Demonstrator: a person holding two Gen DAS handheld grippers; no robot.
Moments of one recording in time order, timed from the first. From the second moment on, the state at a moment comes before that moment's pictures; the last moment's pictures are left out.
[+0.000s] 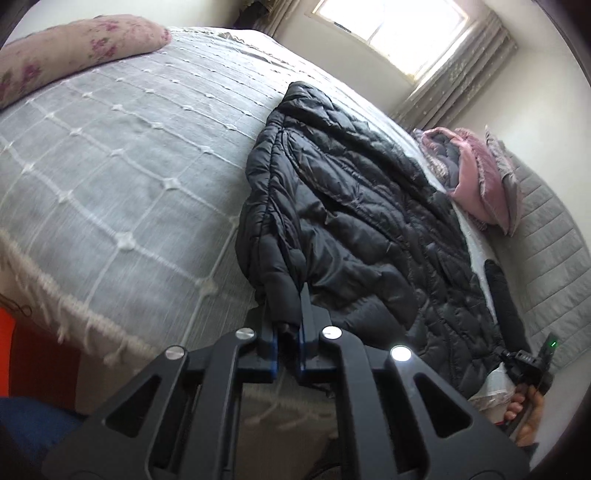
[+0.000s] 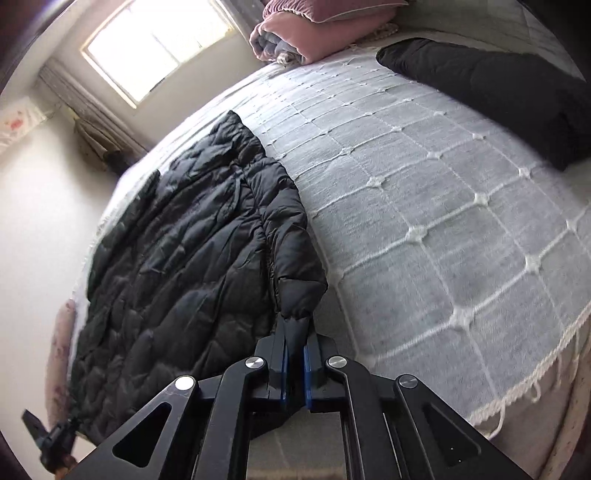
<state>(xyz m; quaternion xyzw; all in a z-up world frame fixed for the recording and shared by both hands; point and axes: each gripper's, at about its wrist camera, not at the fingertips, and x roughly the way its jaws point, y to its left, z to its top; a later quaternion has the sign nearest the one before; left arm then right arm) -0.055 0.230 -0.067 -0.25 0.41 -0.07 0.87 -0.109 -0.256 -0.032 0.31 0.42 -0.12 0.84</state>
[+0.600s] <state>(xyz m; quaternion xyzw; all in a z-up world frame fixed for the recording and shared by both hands) -0.032 0.223 -0.098 -0.27 0.46 -0.09 0.84 -0.099 -0.235 -0.050 0.31 0.45 -0.09 0.83</state>
